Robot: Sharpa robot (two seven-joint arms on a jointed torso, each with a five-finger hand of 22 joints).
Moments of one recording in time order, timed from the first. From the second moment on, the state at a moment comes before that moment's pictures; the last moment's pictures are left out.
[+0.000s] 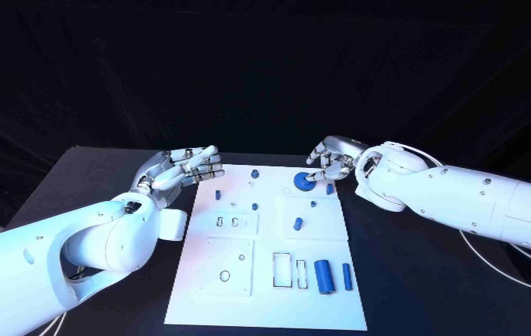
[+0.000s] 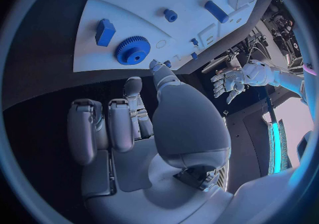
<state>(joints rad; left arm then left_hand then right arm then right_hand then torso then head) 1.19 -0.95 0.02 1.73 0.03 -0.46 0.40 1.39 -0.02 0.06 0.15 0.04 0.95 0.22 0.09 0.07 1.01 0.19 0.08 0.07 0.99 0.15 0.09 0.07 0.17 0.82 0.29 0.19 0.07 1.32 -0.78 -0.09 1.32 -1.31 -0.29 -0.13 1.28 -0.12 0.06 0.09 0.34 0.94 0.15 0.13 0.12 1.15 0.06 0.93 0.84 1.46 -0.02 1.41 1.27 0.05 1.46 0.09 1.46 1.31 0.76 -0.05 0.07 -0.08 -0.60</state>
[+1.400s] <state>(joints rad) 1.19 -0.95 0.02 1.73 0.03 -0.46 0.40 1.39 -0.02 0.06 0.15 0.04 0.95 0.22 0.08 0.07 1.00 0.19 0.08 0.07 0.98 0.16 0.09 0.07 0.17 0.82 0.29 0.19 0.07 1.29 -0.71 -0.09 1.23 -1.38 -0.22 -0.13 1.34 -0.09 0.04 0.10 0.34 0.94 0.15 0.17 0.14 1.22 0.06 1.12 1.05 1.46 -0.02 1.46 1.31 0.04 1.47 0.09 1.48 1.31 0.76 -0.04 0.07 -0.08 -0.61</state>
